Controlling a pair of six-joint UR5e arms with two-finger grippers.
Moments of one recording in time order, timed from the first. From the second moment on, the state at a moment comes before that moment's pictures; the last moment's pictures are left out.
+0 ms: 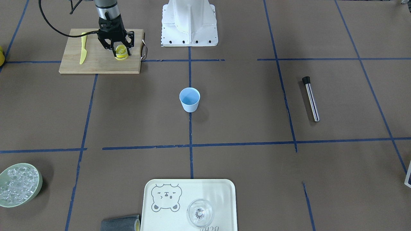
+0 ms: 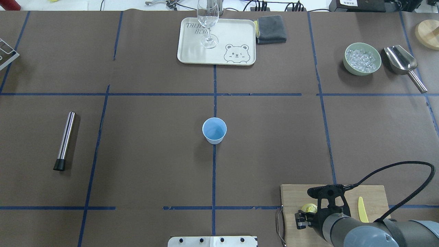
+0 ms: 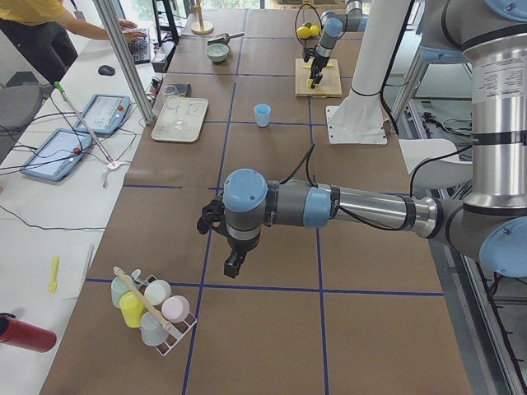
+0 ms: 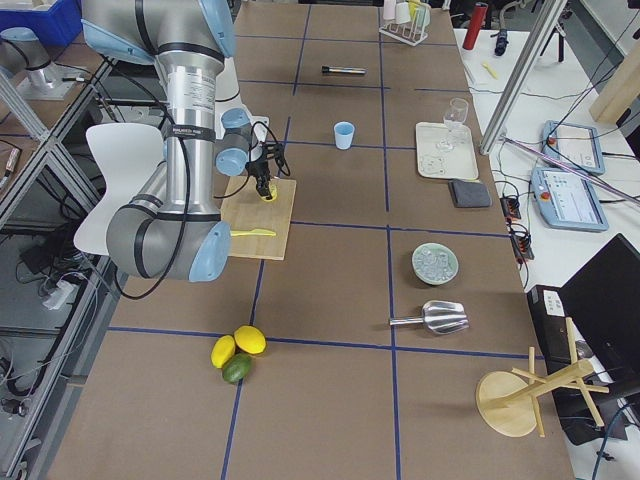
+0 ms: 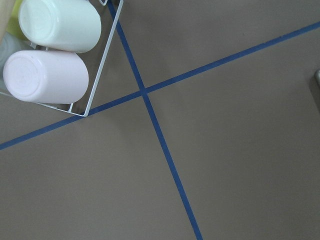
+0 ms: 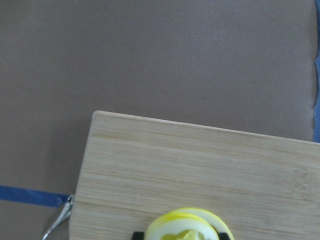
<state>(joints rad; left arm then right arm) -1.62 -1.44 -1.84 -1.51 -2.37 0.35 0.00 -1.67 2.18 -1.32 1.35 1.45</state>
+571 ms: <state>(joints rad) -1.62 -1.45 -1.84 -1.51 -2.37 0.35 0.01 -1.67 2.26 -1.33 1.35 1.45</state>
